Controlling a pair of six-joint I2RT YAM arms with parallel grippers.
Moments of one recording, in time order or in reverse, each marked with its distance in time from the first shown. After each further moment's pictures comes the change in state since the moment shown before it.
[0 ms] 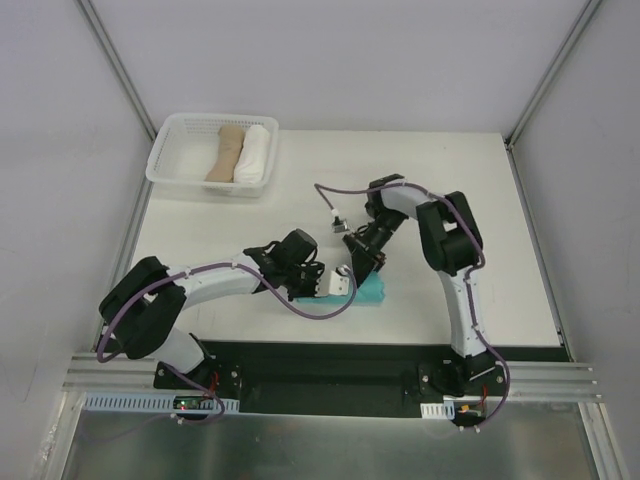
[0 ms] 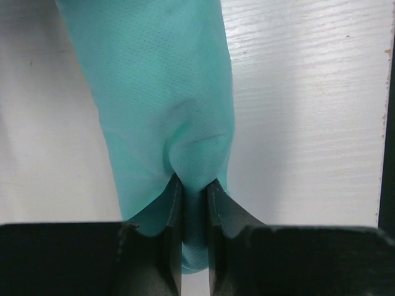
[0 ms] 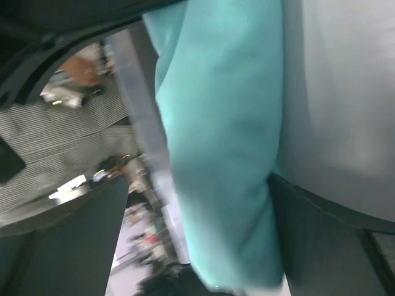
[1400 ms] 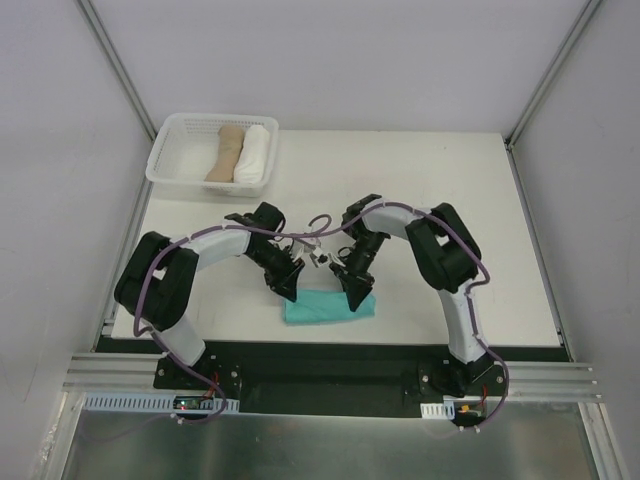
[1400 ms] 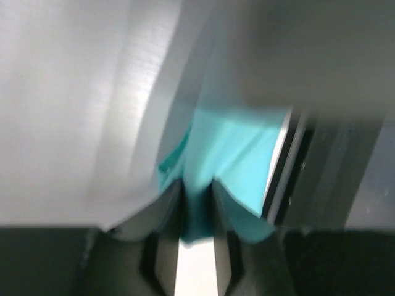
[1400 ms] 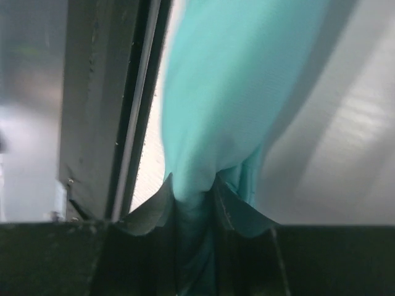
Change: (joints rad) left arm 0.357 0.181 0.169 -0.393 0.398 -0.262; right arm 0.179 -0.243 -0.240 0.275 0.108 -0.526
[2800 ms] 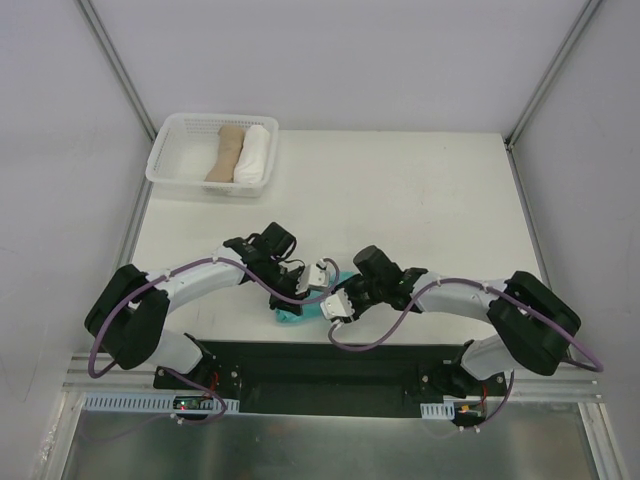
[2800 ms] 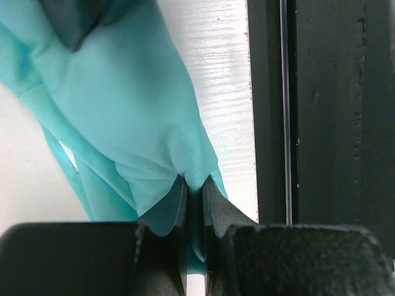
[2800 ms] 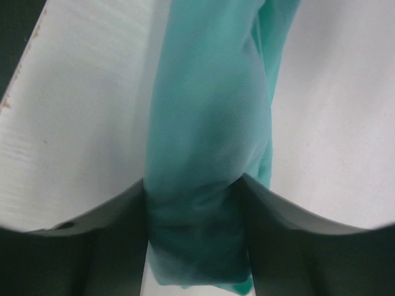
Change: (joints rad) left arm -0.209 -0.253 -0.150 0.087 -0.058 0.224; right arm 0.237 -0.686 -0.817 1.254 0.399 0.136
